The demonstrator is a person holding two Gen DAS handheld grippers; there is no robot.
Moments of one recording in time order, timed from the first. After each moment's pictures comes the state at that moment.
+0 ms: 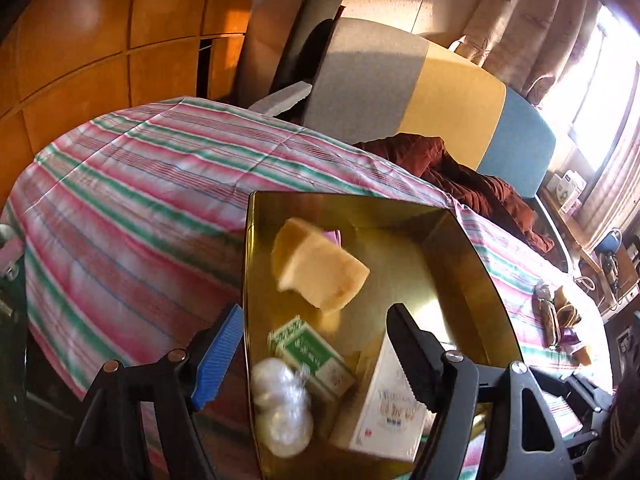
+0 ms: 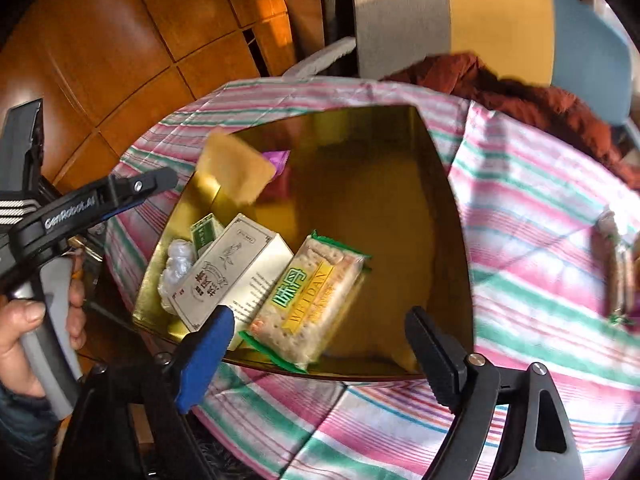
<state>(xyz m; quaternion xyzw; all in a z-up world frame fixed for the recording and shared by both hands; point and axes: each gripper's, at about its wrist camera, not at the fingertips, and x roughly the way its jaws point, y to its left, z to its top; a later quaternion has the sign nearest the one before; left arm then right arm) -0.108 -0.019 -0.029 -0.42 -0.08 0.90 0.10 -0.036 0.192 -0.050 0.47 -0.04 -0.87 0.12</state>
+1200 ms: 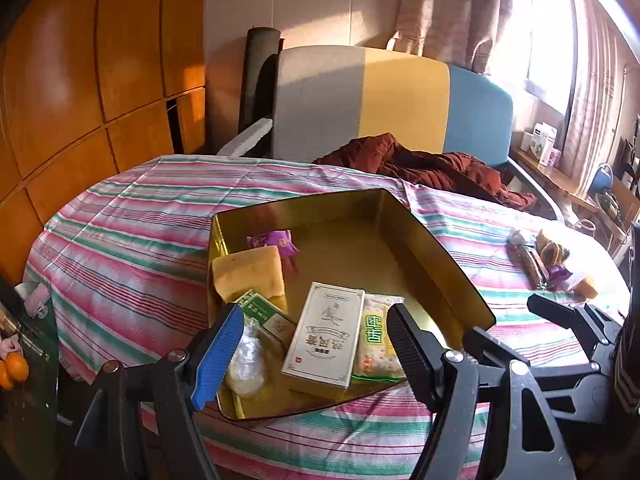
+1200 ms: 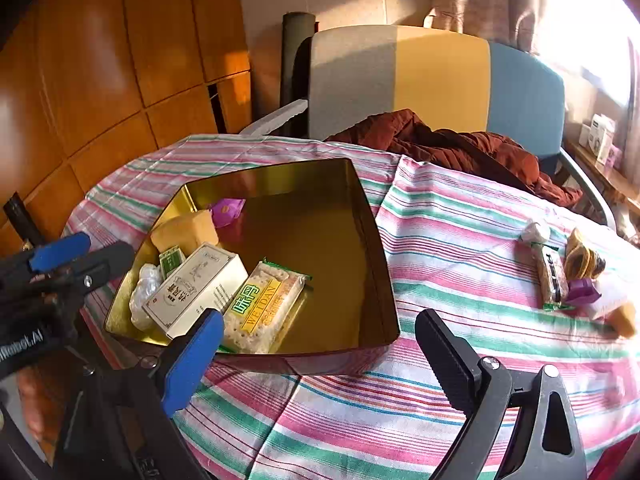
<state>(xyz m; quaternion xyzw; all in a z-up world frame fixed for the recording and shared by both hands) -0.021 0.040 0.002 -0.36 0.03 0.93 0.12 0.015 0.204 -0.036 0.37 -0.03 -0.93 0.02</state>
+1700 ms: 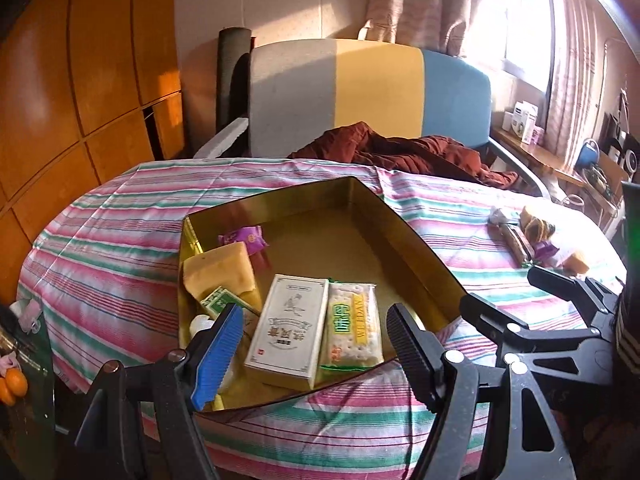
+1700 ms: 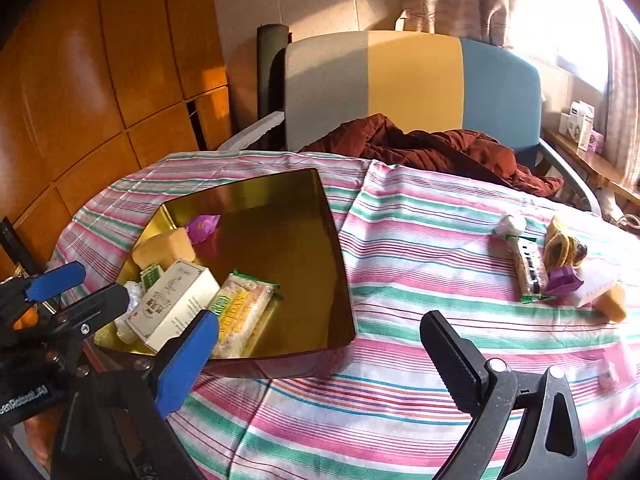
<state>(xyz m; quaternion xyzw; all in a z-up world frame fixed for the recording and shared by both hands) -0.009 0.070 0.000 -0.36 0.06 0.92 0.16 0.022 0.231 -0.032 0.36 -0.05 -0.93 -0.01</state>
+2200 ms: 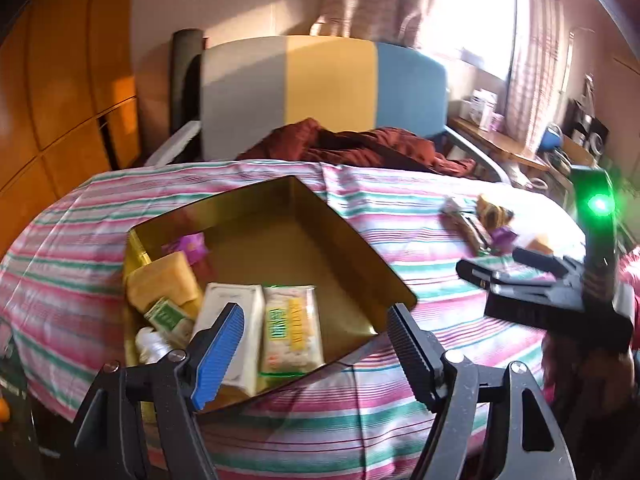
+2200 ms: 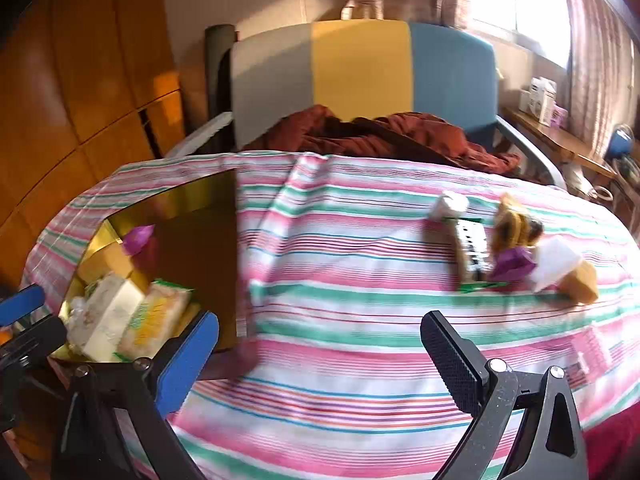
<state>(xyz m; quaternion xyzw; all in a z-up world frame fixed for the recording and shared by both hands) -0.004 0.107 0.002 -0.37 0.07 0.90 0.24 0.023 0.304 -0.037 0.37 -0.07 -0.92 -0.09</state>
